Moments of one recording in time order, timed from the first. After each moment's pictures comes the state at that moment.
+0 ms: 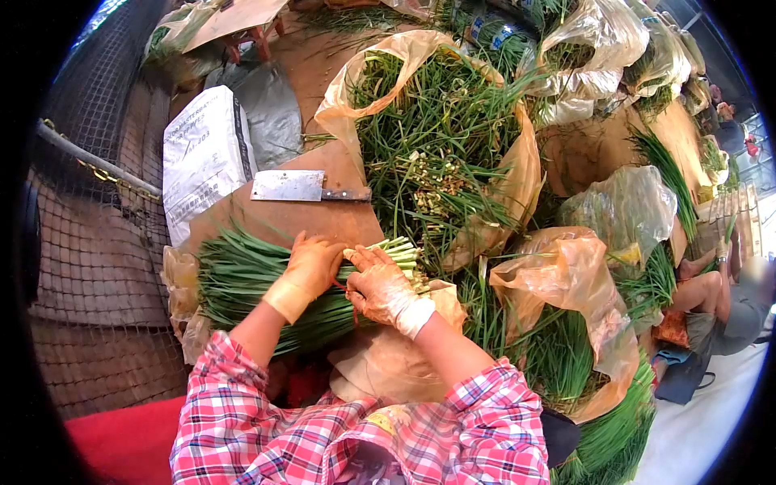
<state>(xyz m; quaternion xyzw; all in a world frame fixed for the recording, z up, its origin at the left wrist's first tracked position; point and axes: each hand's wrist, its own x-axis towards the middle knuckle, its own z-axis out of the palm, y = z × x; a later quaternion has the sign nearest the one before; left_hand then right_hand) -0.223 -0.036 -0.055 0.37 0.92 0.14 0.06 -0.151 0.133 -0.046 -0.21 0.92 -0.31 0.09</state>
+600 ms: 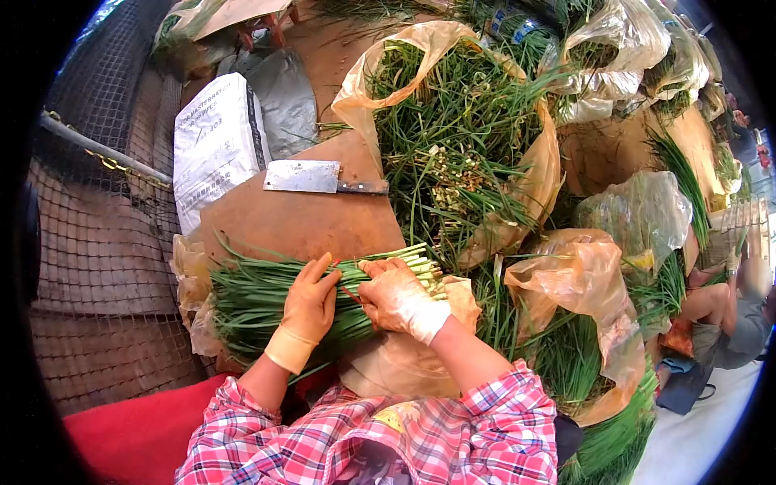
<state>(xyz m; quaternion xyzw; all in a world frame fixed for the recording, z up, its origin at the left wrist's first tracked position) -0.161 -0.066 -0.027 0.27 0.92 0.27 0.00 -0.147 0.130 -0.032 -0.26 0.92 -0.27 0.12</state>
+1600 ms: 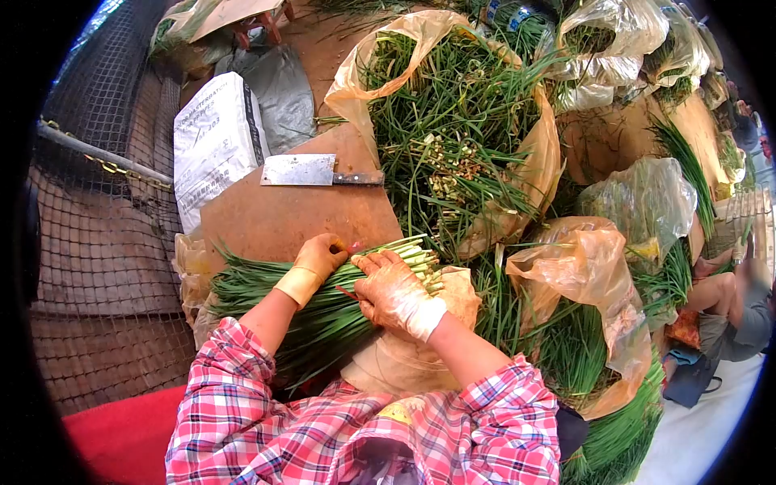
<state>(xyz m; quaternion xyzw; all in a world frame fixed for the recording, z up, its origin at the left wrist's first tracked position) -0.225 -0.046 -0.072 0.05 0.92 0.26 0.29 -0.138 0.127 -0.034 -0.27 0.92 -0.26 0.08</state>
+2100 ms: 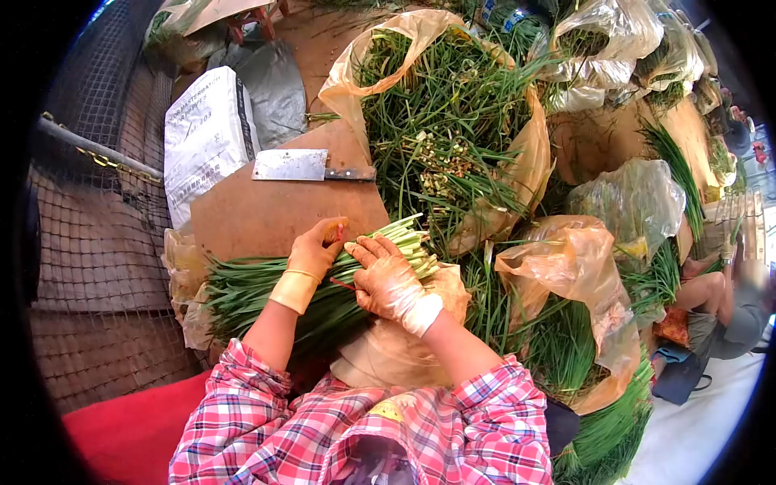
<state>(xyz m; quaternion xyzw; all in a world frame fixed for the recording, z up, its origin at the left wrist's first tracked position) -0.207 -0.034 -0.078 0.05 0.90 0.41 0.13 -0.137 0.133 -0.044 -0.25 0.93 -0.28 -0.03</state>
